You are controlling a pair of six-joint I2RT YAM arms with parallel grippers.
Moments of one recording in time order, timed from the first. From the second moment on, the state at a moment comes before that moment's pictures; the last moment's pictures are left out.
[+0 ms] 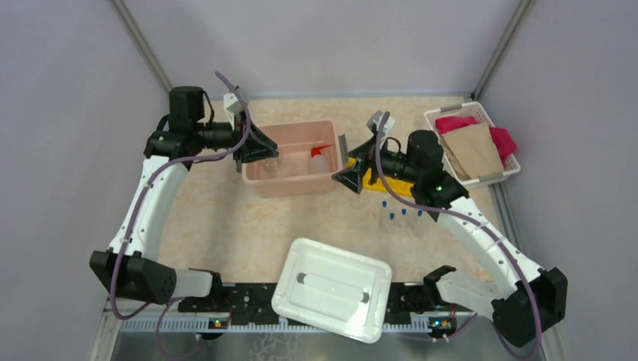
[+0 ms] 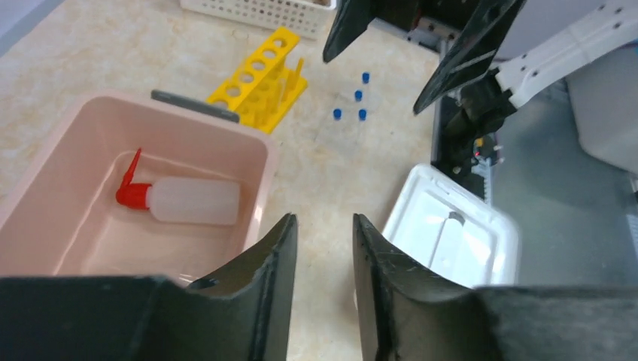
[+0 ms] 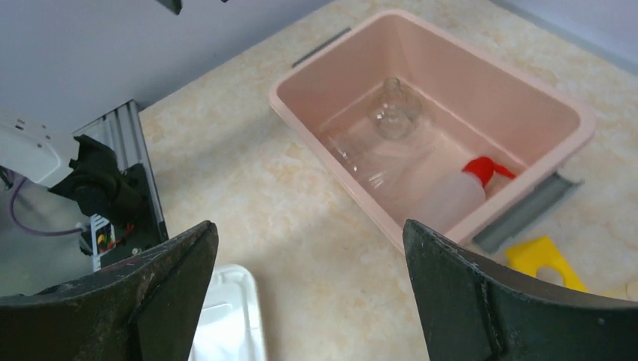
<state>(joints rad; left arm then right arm) -0.17 1.32 1.45 -0.63 1.19 0.22 0.47 1.06 0.93 -0.02 -0.68 0.11</state>
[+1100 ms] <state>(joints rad) 0.06 1.29 1.35 -0.80 1.01 0.45 1.04 1.42 0.66 -0.11 -0.23 0.10</state>
